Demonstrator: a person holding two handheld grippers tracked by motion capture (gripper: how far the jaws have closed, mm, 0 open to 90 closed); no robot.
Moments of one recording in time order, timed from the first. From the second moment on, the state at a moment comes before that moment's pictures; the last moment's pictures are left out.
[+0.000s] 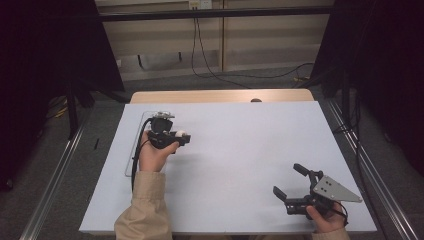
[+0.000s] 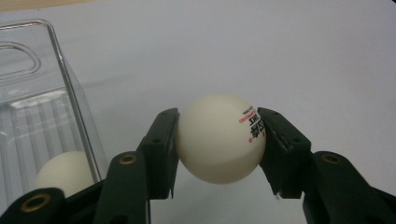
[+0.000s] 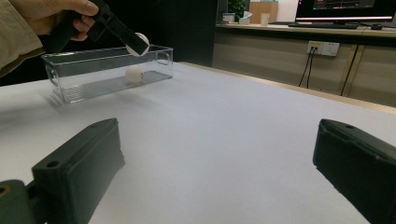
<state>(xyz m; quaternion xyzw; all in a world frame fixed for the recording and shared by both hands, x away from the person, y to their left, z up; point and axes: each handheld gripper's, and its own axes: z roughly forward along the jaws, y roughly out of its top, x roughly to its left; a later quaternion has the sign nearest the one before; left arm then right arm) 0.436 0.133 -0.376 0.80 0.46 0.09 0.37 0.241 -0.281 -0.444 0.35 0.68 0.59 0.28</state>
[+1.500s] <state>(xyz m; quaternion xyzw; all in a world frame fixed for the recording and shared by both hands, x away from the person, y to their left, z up) 0.425 0.177 -0.363 0.77 0.49 0.12 0.39 0.242 -0.278 -0.444 0.34 0.68 0.59 0.28</state>
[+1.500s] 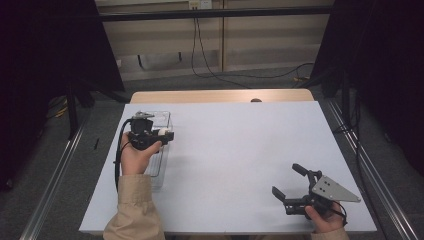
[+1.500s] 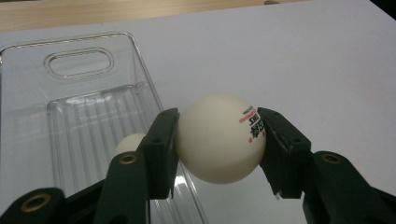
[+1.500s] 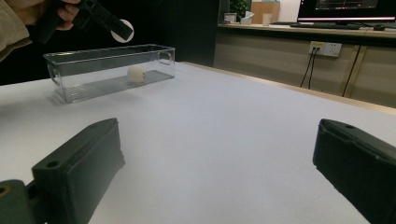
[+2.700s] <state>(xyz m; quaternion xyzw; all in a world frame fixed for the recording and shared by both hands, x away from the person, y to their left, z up) 0.425 0.194 -0.365 0.76 0.50 0.15 0.39 0.242 -0.279 -0.444 0.34 0.68 0.59 0.28</state>
